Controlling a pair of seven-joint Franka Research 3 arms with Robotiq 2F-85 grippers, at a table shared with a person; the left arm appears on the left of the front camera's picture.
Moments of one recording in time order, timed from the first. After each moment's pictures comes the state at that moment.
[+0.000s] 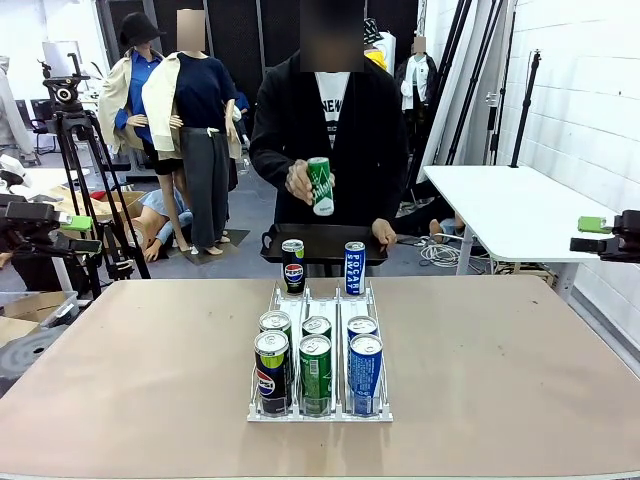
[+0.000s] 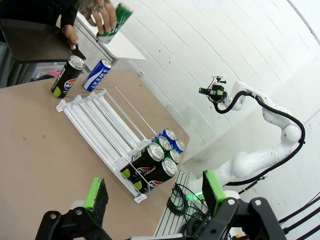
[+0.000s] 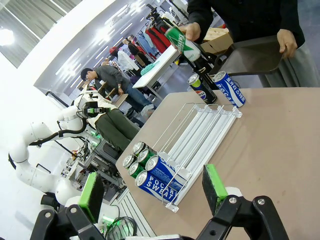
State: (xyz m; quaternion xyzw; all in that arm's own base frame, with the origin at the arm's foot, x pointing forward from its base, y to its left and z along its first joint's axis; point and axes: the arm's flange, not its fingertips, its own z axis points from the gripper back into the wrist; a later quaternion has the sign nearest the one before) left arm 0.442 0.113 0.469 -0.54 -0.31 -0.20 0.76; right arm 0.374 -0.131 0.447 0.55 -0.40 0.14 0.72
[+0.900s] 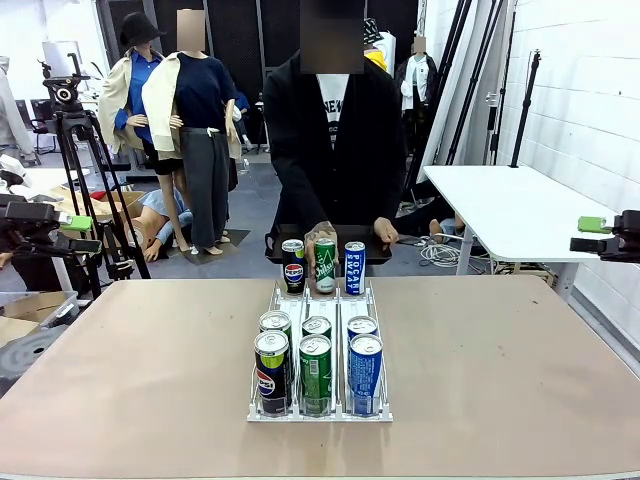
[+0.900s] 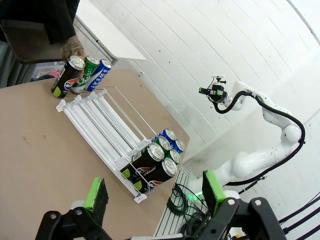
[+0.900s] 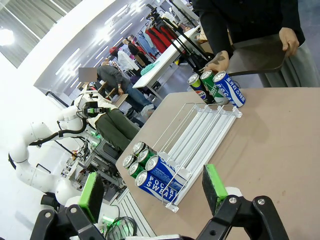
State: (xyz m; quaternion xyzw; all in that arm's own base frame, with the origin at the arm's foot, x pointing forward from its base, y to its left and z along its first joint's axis) left arm 0.442 0.113 0.469 -0.54 -0.31 -0.20 0.76; right arm 0.374 -0.131 0.447 0.55 -0.40 0.14 0.72
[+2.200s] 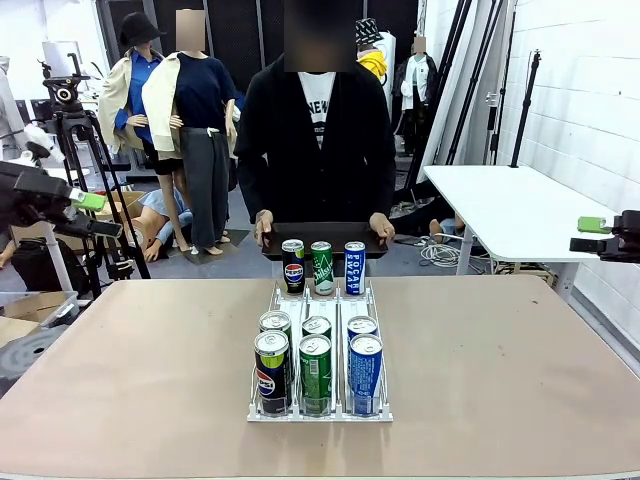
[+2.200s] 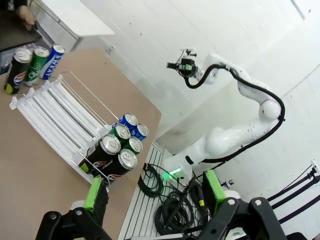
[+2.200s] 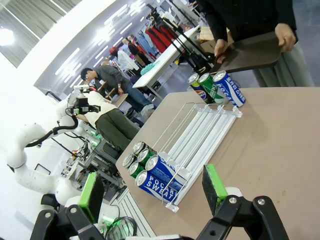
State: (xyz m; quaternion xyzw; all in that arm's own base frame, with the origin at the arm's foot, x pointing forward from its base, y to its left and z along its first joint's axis) left arm 0.430 0.047 0.527 -0.56 -0.24 -0.28 0.75; right arm 0.374 -0.131 0.447 0.55 -0.40 0.14 0.72
